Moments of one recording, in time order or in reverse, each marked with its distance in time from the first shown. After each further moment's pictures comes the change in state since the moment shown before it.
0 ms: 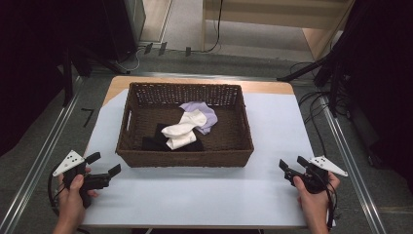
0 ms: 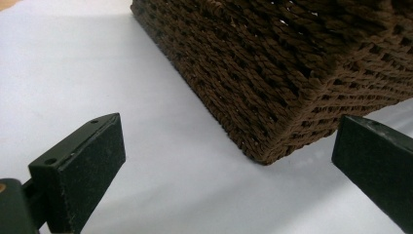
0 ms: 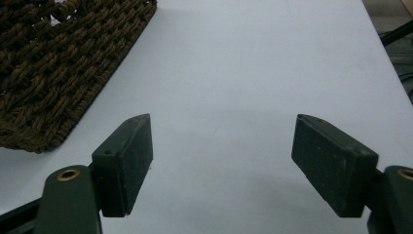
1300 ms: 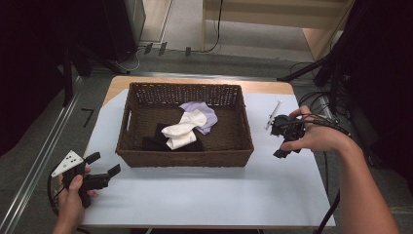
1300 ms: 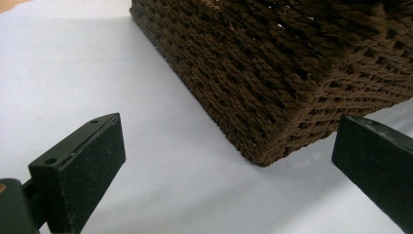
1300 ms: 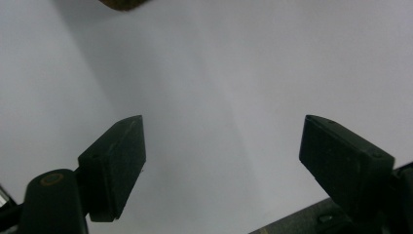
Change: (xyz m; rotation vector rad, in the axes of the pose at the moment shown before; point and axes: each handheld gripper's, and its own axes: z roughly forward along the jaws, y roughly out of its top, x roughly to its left) left arm 0.000 -0.001 -0.001 -0.009 -0.007 0.002; right arm 0.071 0.161 0.060 0.948 0.251 -0.920
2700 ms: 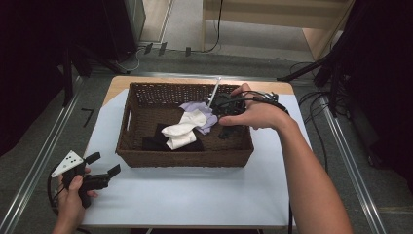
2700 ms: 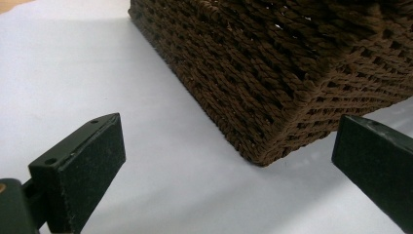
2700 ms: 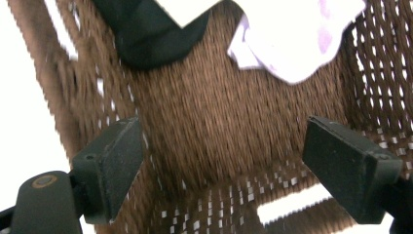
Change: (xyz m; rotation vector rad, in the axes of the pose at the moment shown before) left arm 0.000 0.000 0.000 -0.004 -0.006 0.008; right arm 0.036 0.155 -0.032 -0.168 0.015 -0.160
